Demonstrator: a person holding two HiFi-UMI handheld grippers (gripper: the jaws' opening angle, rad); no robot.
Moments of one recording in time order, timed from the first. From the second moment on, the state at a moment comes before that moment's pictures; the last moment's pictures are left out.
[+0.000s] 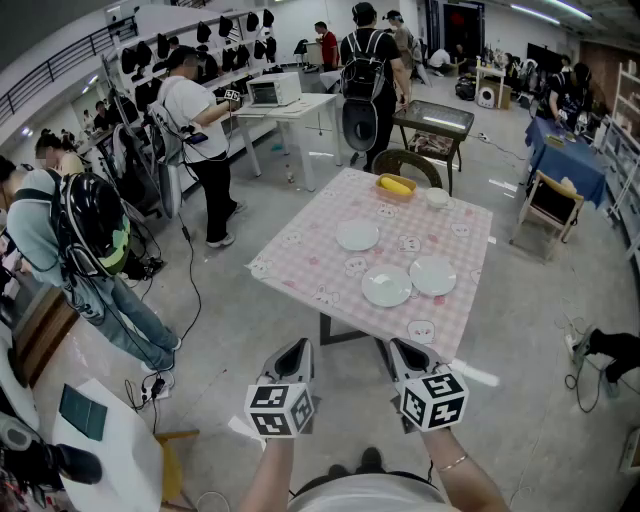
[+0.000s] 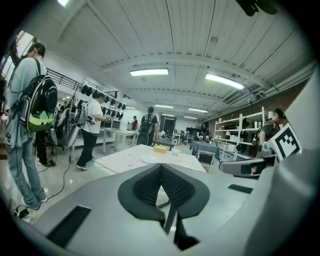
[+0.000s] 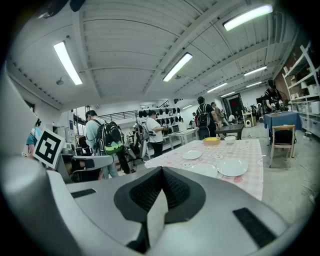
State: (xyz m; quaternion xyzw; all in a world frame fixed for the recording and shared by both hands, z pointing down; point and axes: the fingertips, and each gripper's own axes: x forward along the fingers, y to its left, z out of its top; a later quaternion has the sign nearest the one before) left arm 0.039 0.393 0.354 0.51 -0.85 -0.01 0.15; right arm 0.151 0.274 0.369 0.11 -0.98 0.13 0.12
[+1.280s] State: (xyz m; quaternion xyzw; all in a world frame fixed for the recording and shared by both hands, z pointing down) left arm -0.013 0.291 0.373 0.50 -0.85 -0.01 0.16; right arm 0.118 0.167 0.369 0.12 -0.97 0.17 0.08
